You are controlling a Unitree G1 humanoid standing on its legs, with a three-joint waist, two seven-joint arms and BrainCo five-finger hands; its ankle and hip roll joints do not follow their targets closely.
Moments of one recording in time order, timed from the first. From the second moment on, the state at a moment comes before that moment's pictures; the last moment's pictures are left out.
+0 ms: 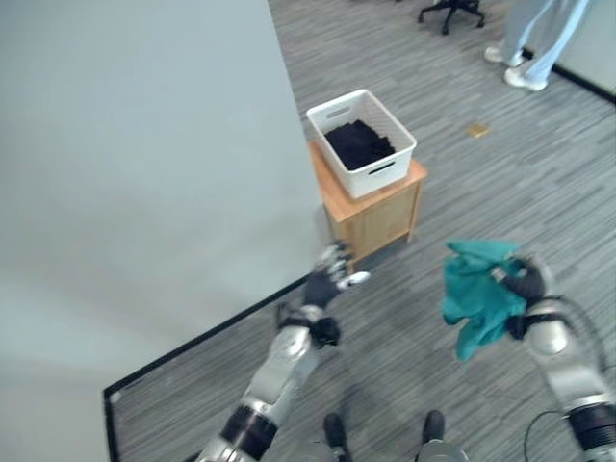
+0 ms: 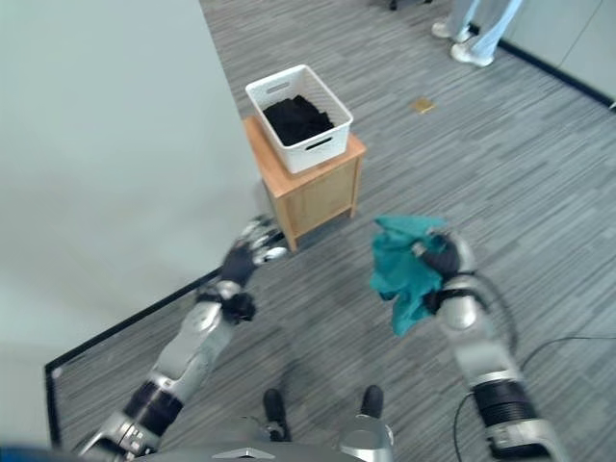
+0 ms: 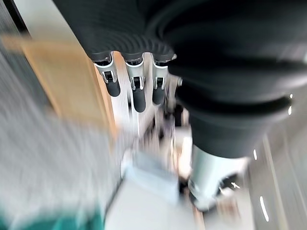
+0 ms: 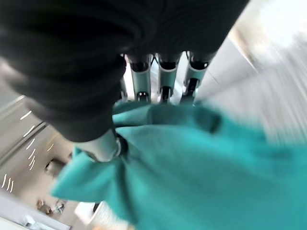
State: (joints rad) left arm -0.05 0.22 -0.27 0.16 -0.48 -0.09 0.17; right arm -0.04 -0.44 0.17 0.25 -0.04 0.02 -0.24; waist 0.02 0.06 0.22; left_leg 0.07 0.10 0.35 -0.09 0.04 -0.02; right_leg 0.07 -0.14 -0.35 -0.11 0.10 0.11
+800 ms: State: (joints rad) left arm -0.01 0.32 -0.31 0.10 -0.47 -0.08 0.17; right arm -0.12 -0.45 0.13 0.19 -0.12 0.02 -0.27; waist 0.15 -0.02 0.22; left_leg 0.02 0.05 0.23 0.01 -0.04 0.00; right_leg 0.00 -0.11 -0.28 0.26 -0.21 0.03
